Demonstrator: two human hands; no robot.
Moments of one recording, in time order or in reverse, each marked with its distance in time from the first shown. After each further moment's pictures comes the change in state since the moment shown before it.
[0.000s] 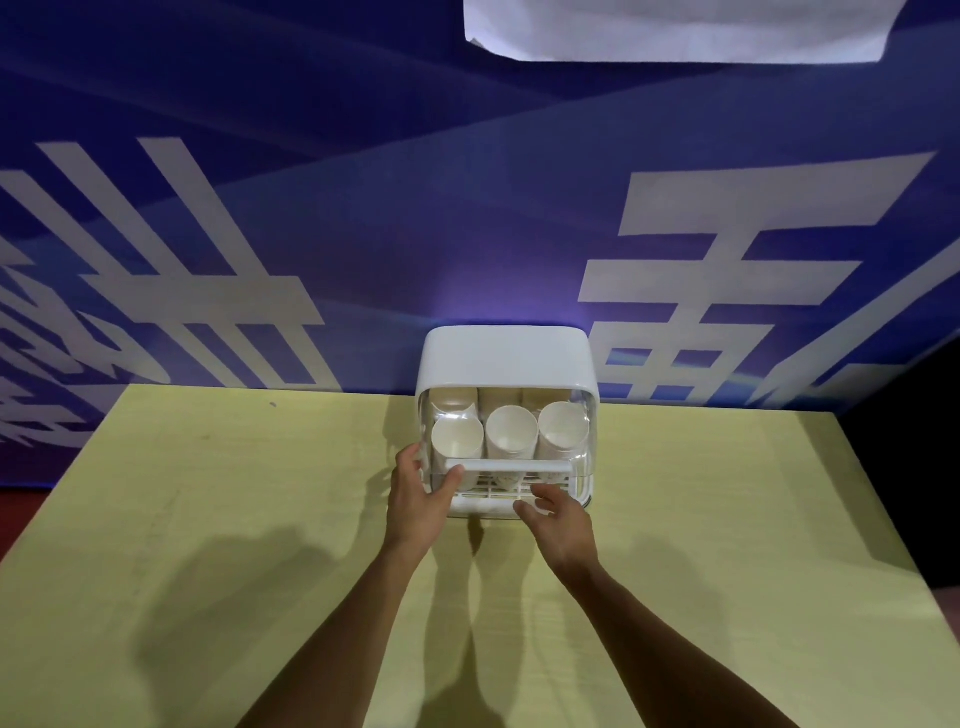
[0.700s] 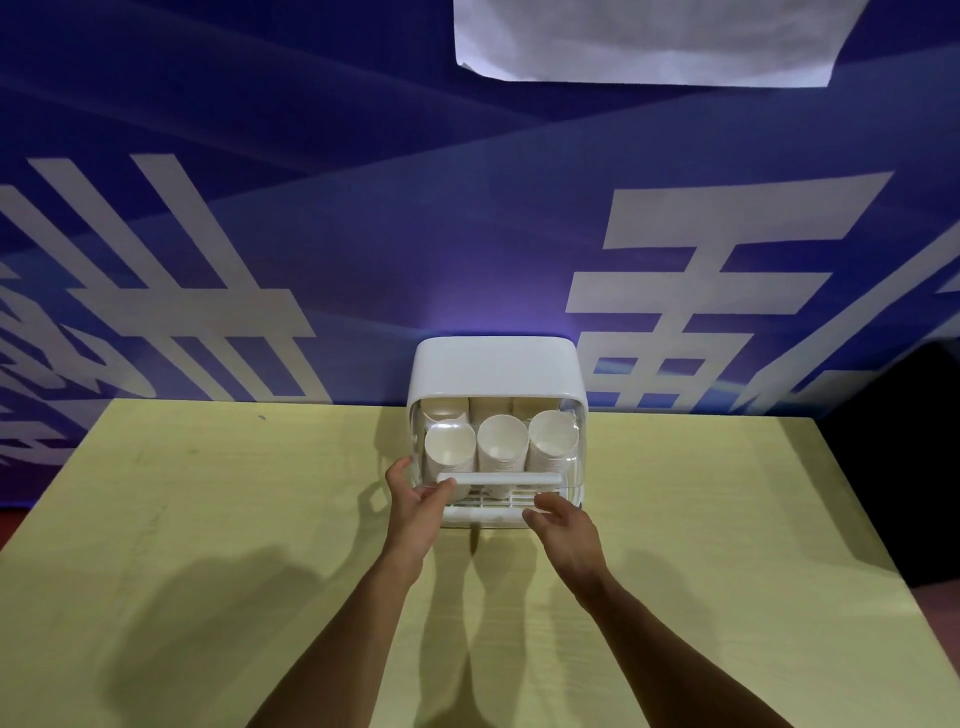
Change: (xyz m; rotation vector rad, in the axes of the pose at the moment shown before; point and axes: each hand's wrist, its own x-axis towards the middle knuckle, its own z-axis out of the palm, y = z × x) left_hand -0.002 0.004 0.007 -0.301 -0.100 -0.204; right_hand -0.008 -0.004 -0.020 0.013 -0.005 0.025
